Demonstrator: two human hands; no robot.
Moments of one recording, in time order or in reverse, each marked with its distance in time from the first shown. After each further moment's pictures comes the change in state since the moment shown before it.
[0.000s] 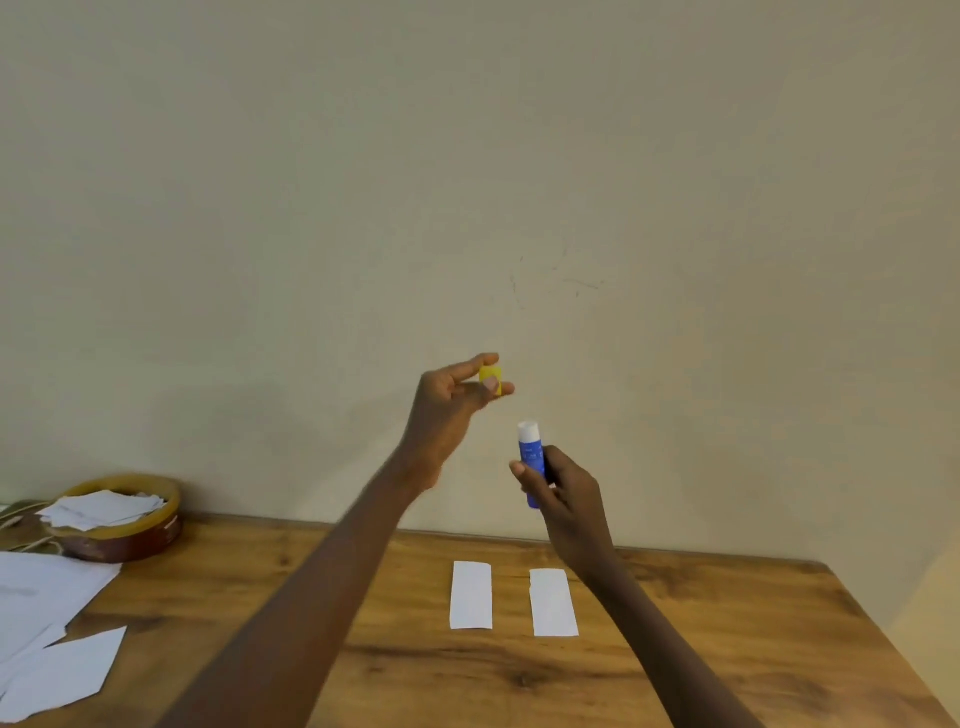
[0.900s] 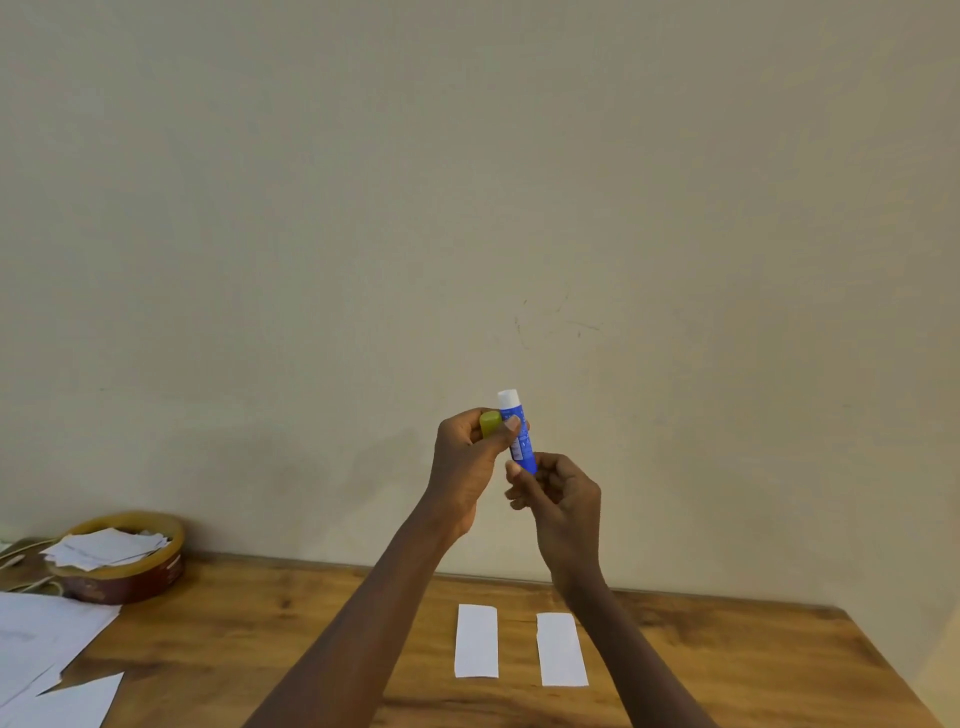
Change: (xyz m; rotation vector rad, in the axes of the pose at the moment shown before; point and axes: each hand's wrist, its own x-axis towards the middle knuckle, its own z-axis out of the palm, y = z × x) left_hand -0.003 0.001 0.015 -0.096 0.095 -0.062; right_hand 0.018 -0.026 0.016 0.317 0.242 0.034
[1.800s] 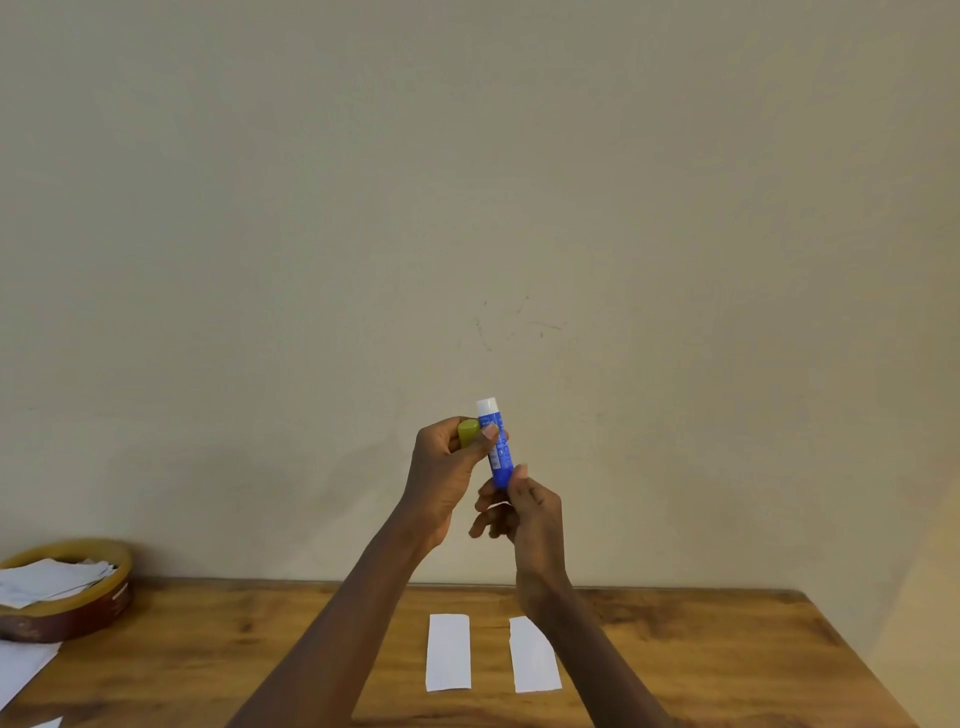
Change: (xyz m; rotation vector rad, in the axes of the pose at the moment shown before) left_hand 0.011 -0.013 0.014 0.099 -0.036 0.053; right_hand -0.003 -0.001 -0.004 0.179 0.004 0.247
